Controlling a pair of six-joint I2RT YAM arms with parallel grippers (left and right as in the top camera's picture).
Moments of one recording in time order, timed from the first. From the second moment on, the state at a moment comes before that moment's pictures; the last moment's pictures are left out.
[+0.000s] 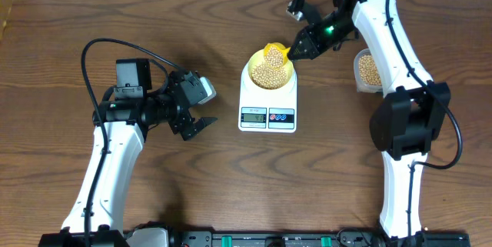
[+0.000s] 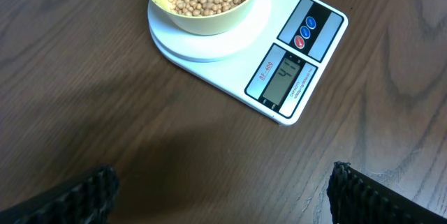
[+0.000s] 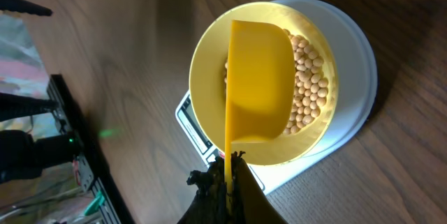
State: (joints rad) left arm 0.04 1.36 0.94 -0.67 0.66 1.01; right arm 0.22 2.32 2.27 -1.45 -0.73 -0.42
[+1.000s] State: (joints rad) left arm 0.04 1.36 0.94 -0.67 0.66 1.01; right arm 0.22 2.32 2.27 -1.48 -0.75 -0.44
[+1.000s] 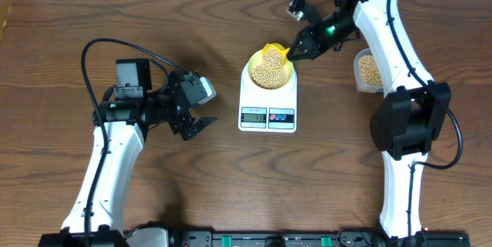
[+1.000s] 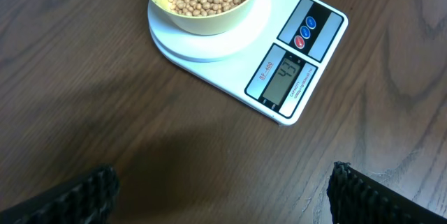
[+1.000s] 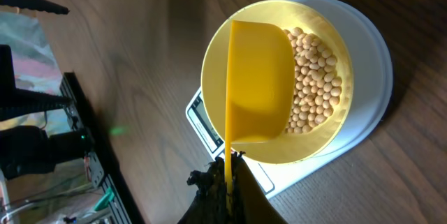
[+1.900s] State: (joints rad) left arm 0.04 1.36 0.94 -0.67 0.66 1.01; right arm 0.23 2.32 2.27 -1.48 -0.72 -0.53
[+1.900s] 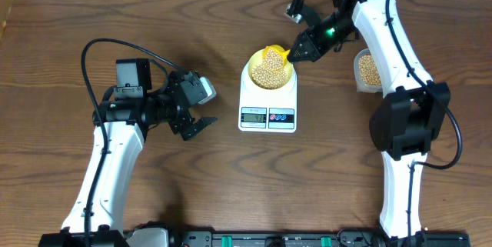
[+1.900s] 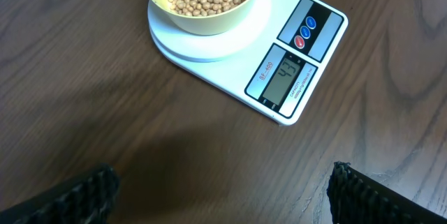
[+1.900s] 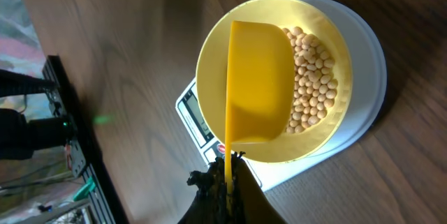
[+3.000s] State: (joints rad) left arm 0.04 1.36 0.94 -0.67 0.66 1.01; right arm 0.17 2.32 2.27 -1.51 -0.80 -0.56
